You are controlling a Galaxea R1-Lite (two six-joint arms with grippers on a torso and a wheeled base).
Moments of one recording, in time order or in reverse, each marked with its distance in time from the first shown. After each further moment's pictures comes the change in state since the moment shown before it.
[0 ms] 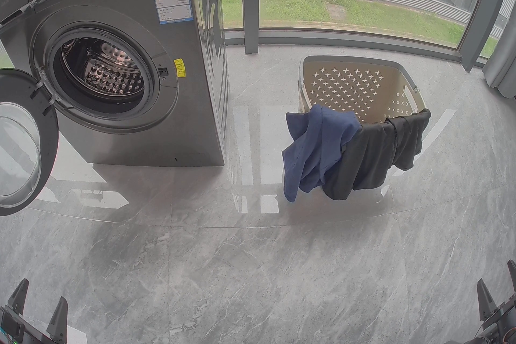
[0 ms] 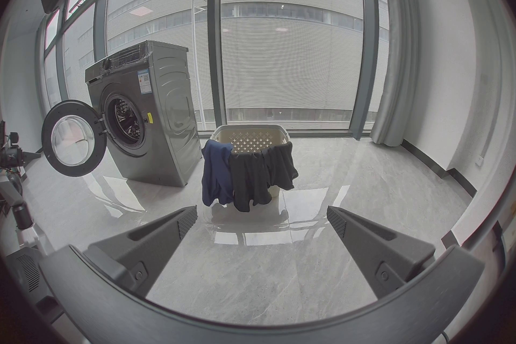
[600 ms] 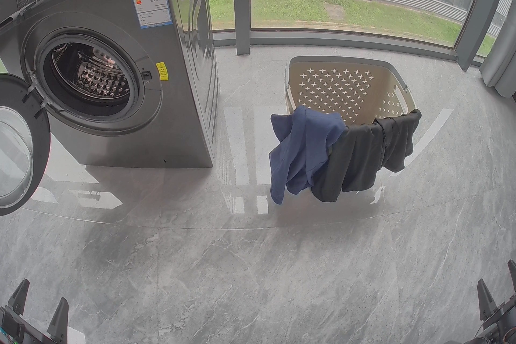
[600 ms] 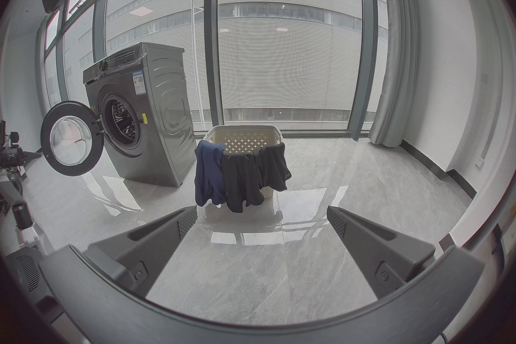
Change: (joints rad) left arm 0.000 0.000 0.000 0.000 0.000 0.000; right arm 0.001 0.001 0.000 0.000 0.000 -0.002
